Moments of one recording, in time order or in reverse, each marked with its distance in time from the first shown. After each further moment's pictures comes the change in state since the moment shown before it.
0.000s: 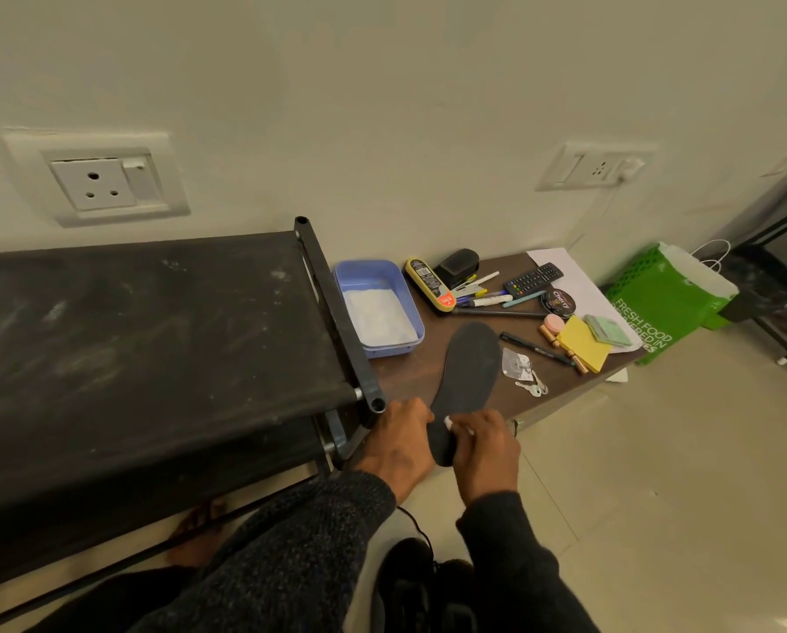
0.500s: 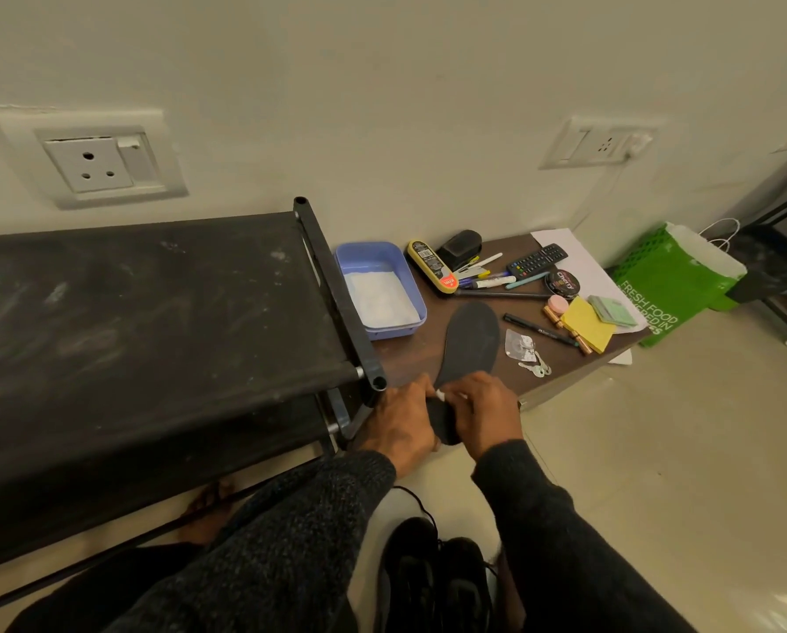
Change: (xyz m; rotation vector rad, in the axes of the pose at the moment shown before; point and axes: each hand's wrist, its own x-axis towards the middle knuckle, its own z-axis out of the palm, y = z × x) left_hand 0.002 -0.001 0.003 -0.054 0.011 -0.009; right_hand 0.032 0.001 -0.008 -0.090 -0.189 -0.165
